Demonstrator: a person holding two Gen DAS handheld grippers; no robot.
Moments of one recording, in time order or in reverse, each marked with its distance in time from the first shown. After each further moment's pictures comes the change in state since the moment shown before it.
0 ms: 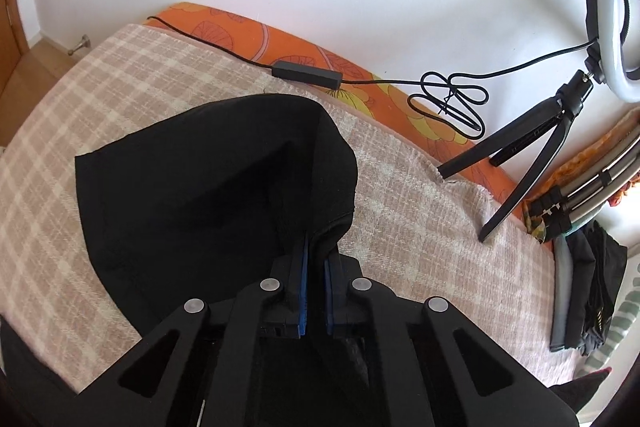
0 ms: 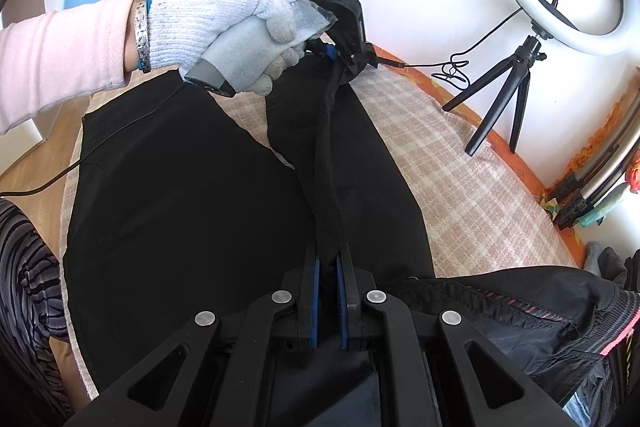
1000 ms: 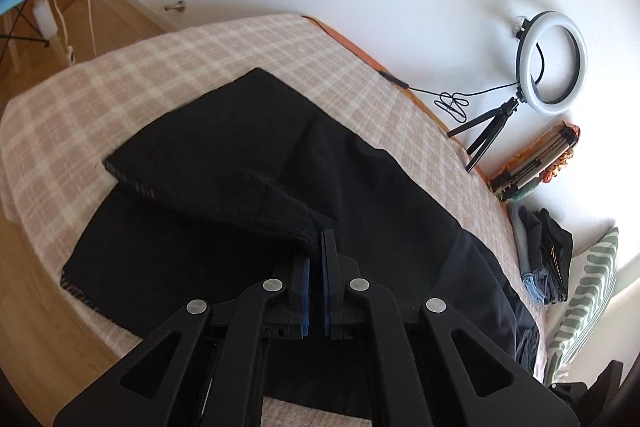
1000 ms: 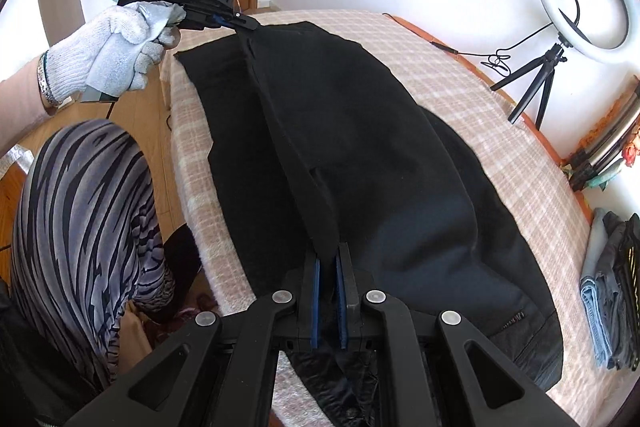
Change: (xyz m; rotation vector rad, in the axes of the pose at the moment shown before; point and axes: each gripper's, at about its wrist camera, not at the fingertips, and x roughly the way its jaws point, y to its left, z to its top) left arm -0.165 0.173 -0.210 -0.230 -0.167 -0.146; right arm -0.072 0.128 -0.070 -0.055 0.083 0.047
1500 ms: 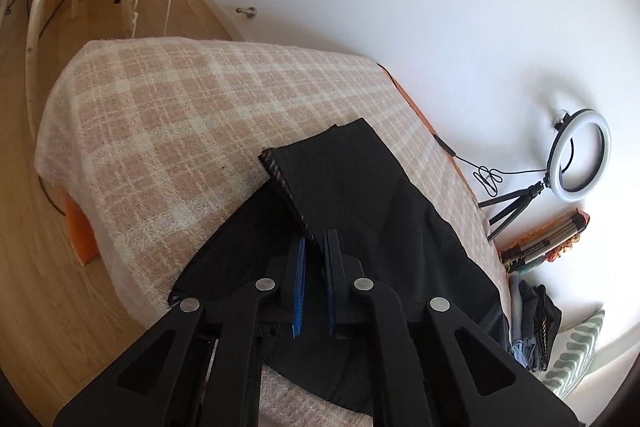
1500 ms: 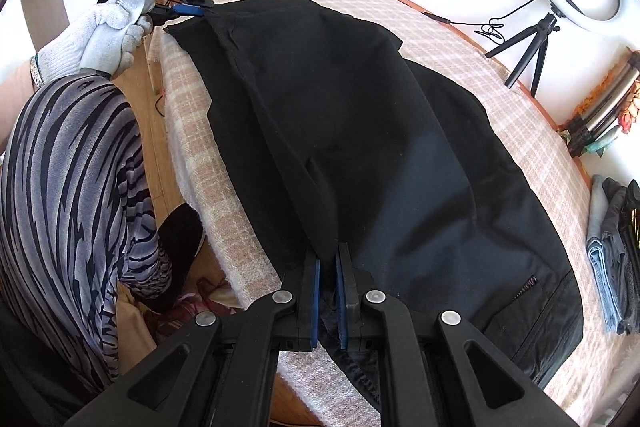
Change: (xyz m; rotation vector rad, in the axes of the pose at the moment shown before) left arm -0.026 0.077 -0.002 -0.211 -0.146 0.019; right arm 0.010 0.010 -0.017 0.042 0.064 -0.047
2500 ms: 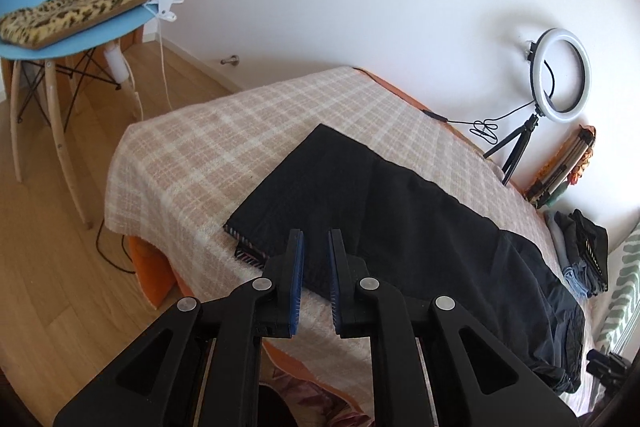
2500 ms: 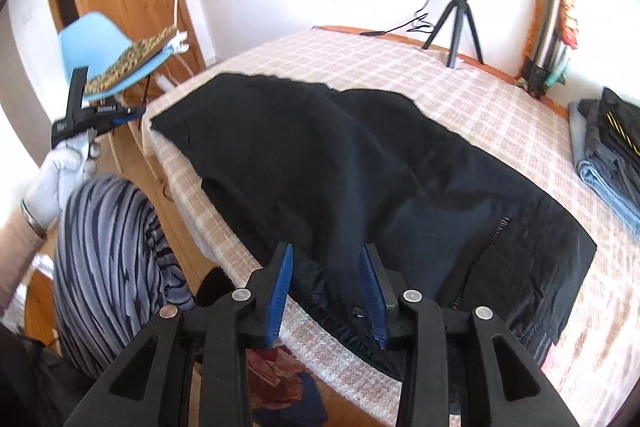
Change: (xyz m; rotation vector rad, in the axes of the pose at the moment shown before) left arm -0.067 -0.043 -0.029 0.342 -0.085 0.118; right arm -0.060 -0.056 -0.041 0.381 -0.199 0.089
